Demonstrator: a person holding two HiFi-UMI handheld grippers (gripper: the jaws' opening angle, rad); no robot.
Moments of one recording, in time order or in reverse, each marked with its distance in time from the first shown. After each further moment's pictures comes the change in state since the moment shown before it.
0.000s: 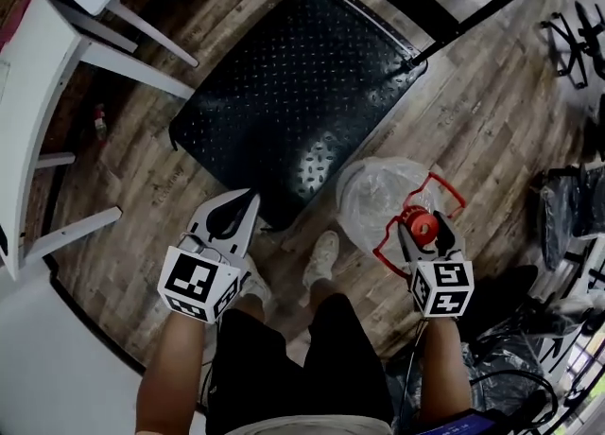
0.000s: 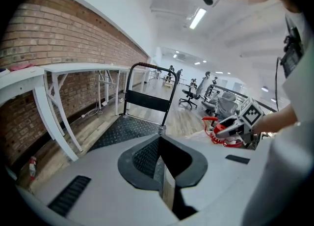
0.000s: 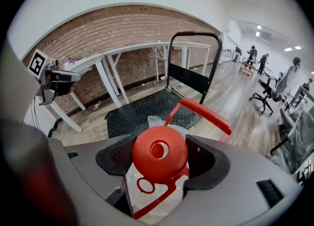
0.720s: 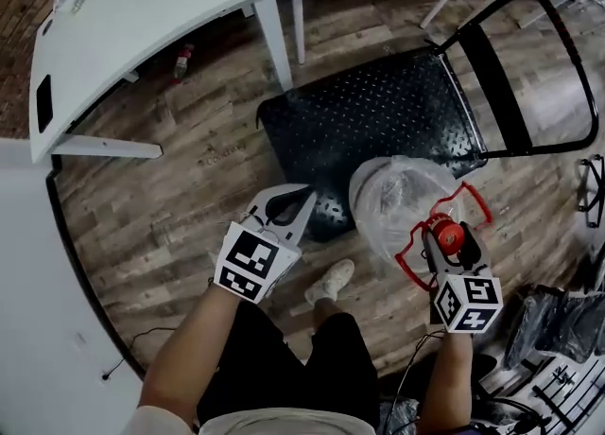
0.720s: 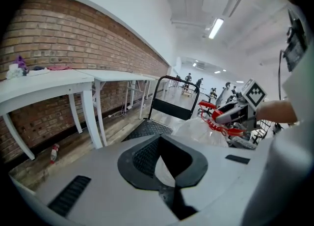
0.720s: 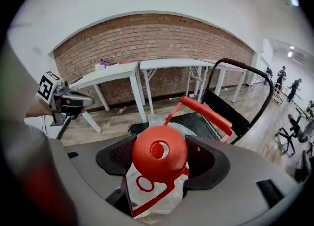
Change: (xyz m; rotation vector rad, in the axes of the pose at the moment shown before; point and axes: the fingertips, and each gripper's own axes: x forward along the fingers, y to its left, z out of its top) left arm -0.094 0.088 0.002 -0.137 -0.095 0.205; right arm 0.000 0.139 0.172 -0.257 -0.105 0.217
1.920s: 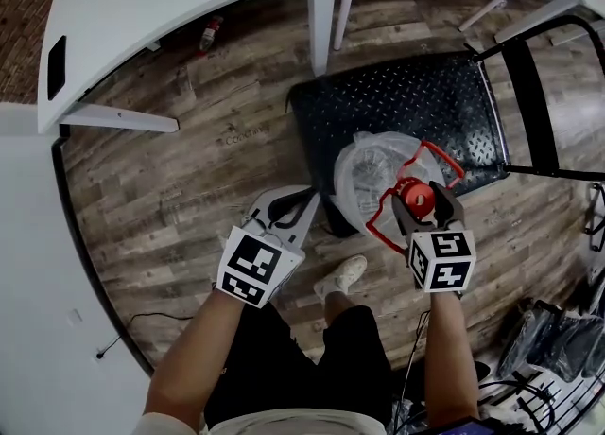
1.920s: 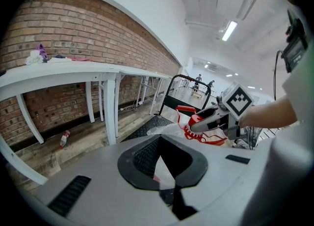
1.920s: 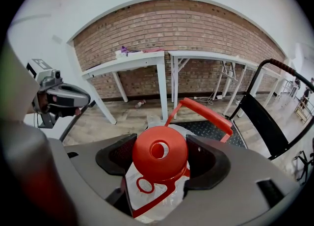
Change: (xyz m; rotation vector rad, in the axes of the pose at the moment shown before) left arm -0.044 0.060 -0.050 -0.109 0.010 0.082; right arm 0.125 0.136 0.024 -0.177 0.051 0.192
